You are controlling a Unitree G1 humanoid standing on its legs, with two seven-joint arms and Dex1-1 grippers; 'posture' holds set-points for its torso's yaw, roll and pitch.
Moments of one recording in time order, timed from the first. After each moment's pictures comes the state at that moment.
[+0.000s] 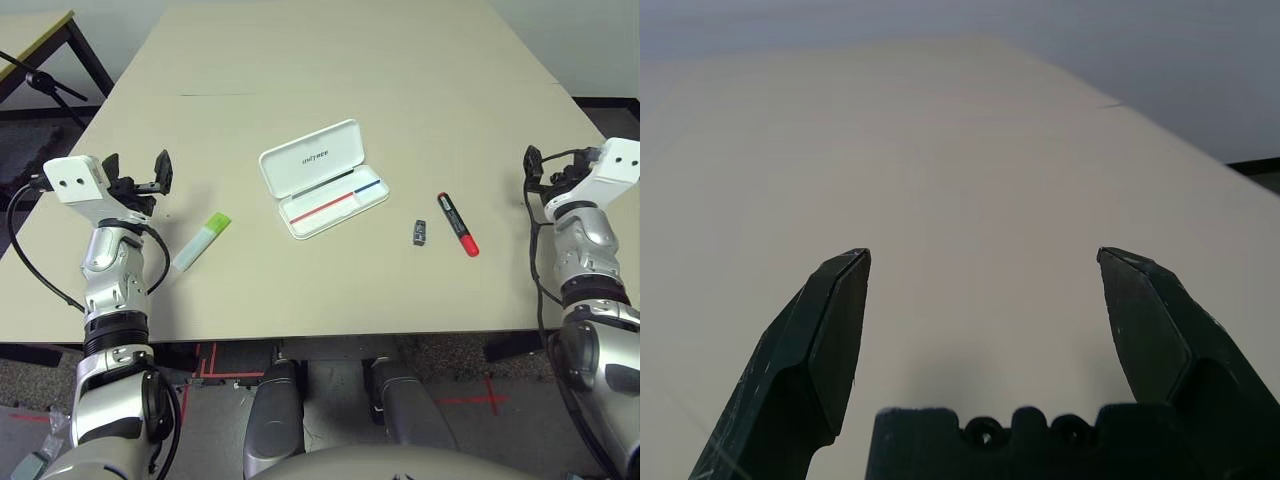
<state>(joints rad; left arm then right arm) -0.45 0.46 0.42 0.49 -0.32 -0.16 -0.33 -0.70 -0.49 -0.39 0.99 0.28 -0.25 0.39</state>
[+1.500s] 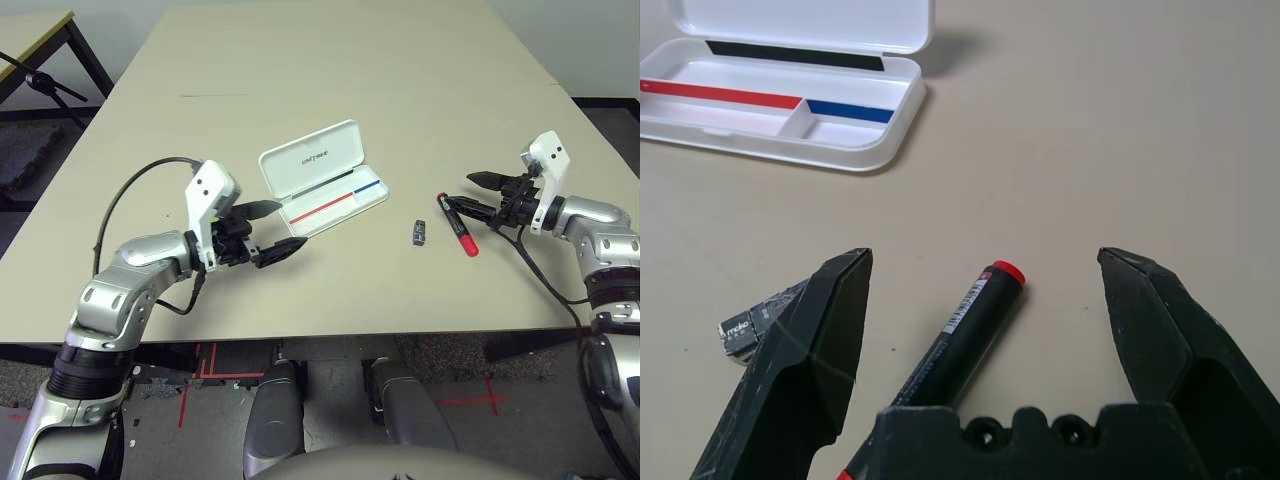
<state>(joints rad) -0.32 0.64 -0.13 -0.26 -0.44 0.58 -0.82 -0.65 -0.63 -0.11 0.71 0.24 0.13 1.11</state>
